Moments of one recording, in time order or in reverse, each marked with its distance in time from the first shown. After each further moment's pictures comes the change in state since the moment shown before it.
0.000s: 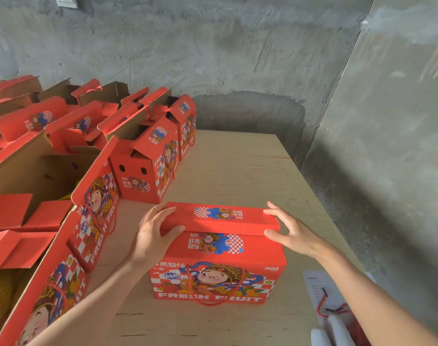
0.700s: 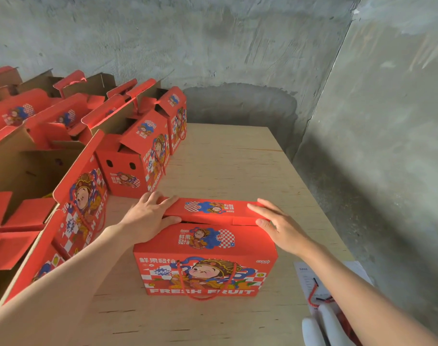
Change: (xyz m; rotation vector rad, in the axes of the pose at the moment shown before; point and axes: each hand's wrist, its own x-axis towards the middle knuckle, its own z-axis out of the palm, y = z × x) left_hand 0.050 0.003 -0.008 0.682 -0.536 0.098; right_hand 0.002 0.005 0.013 -0.192 0.127 -0.090
